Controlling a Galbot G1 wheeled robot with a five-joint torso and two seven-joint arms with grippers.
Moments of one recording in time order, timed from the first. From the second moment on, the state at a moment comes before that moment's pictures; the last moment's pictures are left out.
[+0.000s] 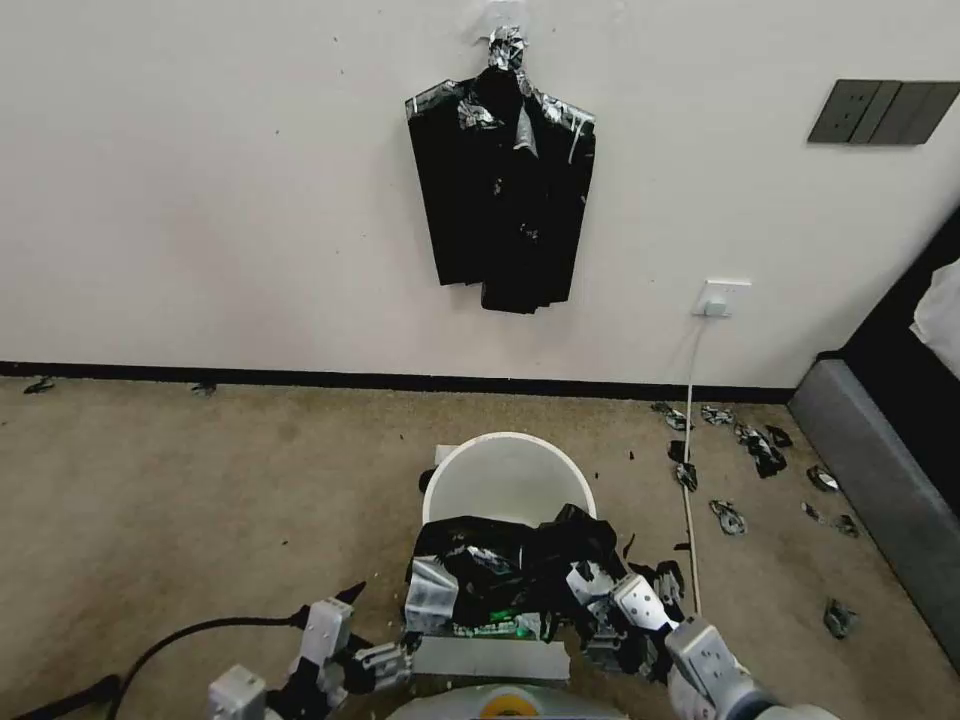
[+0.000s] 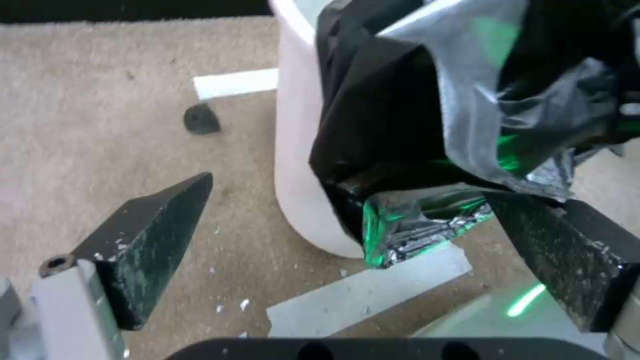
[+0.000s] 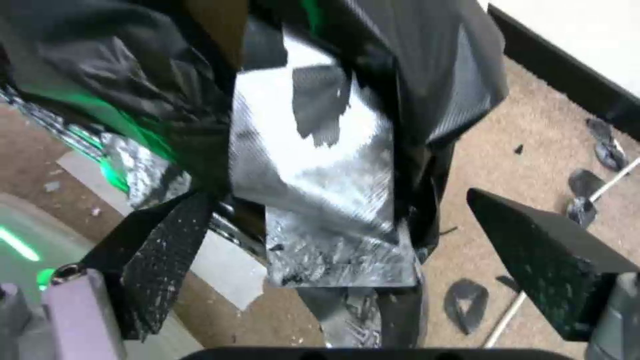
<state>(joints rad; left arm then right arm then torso) 2.09 -1.17 -0.59 -2.24 -0.33 0.18 0.32 -1.79 0.81 0.16 2.38 0.26 -0.63 0.24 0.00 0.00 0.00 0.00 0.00</state>
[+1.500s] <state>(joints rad) 1.93 -1.32 -0.73 -2.30 -0.37 -0.02 0.03 -0.33 0.77 -0.70 1.86 0.53 -0.73 -0.10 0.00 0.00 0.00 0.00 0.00</state>
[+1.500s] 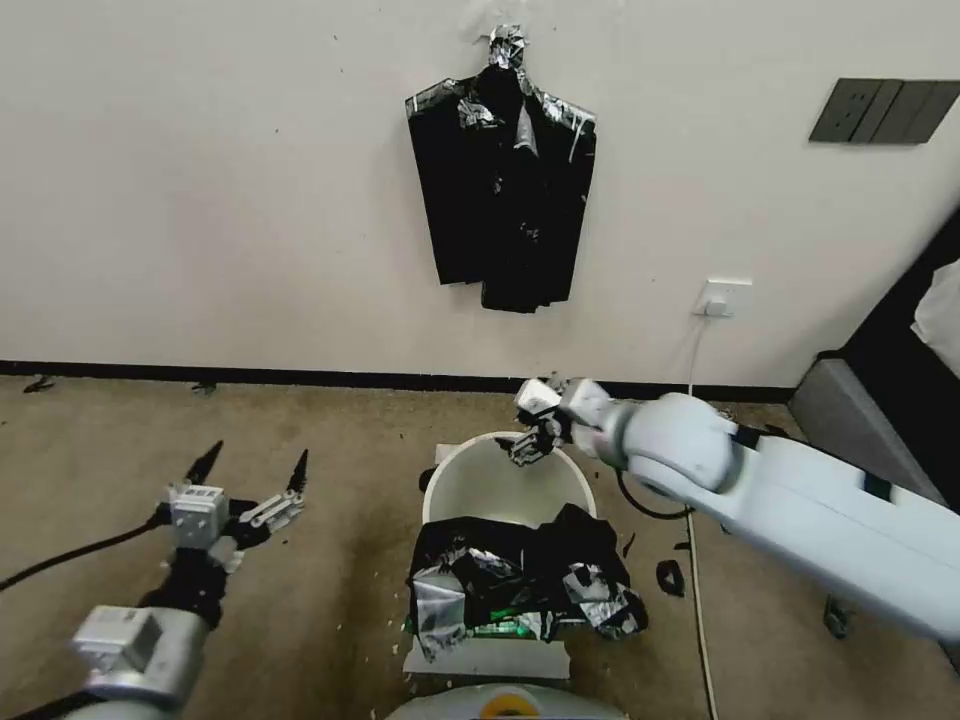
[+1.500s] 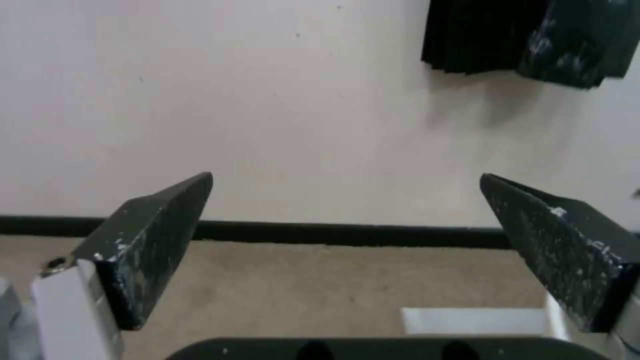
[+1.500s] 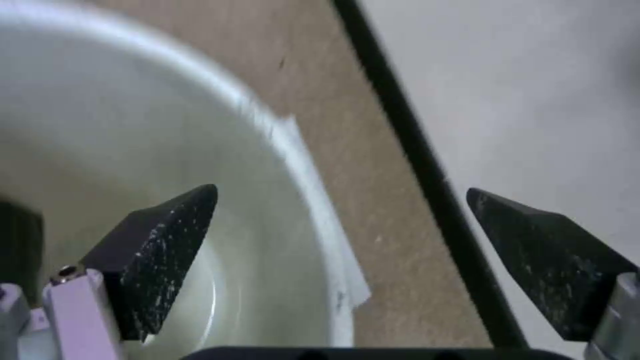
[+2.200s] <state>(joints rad) 1.95 -1.33 -0.69 -2.29 -0.37 -0.02 0.06 -0.14 0.84 -0.94 1.67 0.57 -0.72 -0.18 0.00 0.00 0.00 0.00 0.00</state>
